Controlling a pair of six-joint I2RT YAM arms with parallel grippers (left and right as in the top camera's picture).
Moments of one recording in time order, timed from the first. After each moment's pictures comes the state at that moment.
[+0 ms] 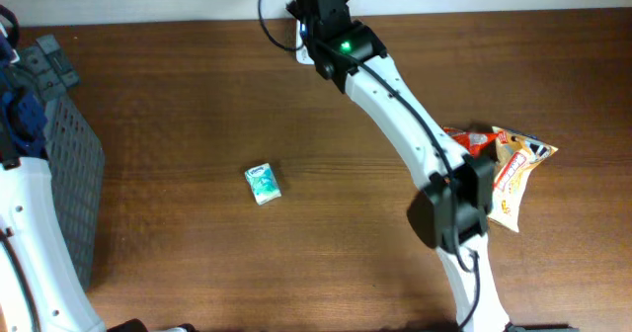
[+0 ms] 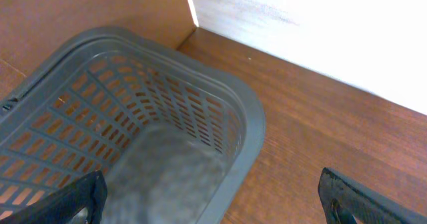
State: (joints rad) left arm 0.32 1.53 1.89 -0.99 -0.29 -0.07; right arm 0.50 2.34 2.33 -0.32 0.48 -0.68
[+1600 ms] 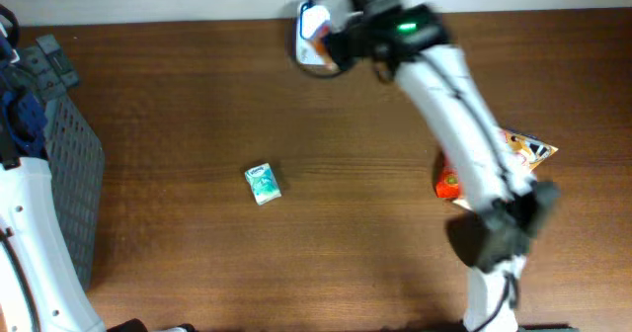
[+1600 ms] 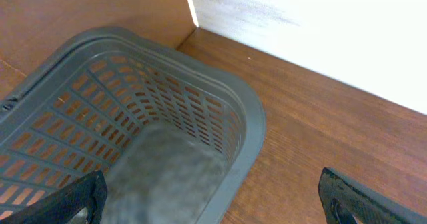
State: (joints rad) left arm 0.32 1.53 1.89 -0.99 -0.29 -0.07; right arm 0.39 2.09 2.32 -1.08 -0.07 -0.23
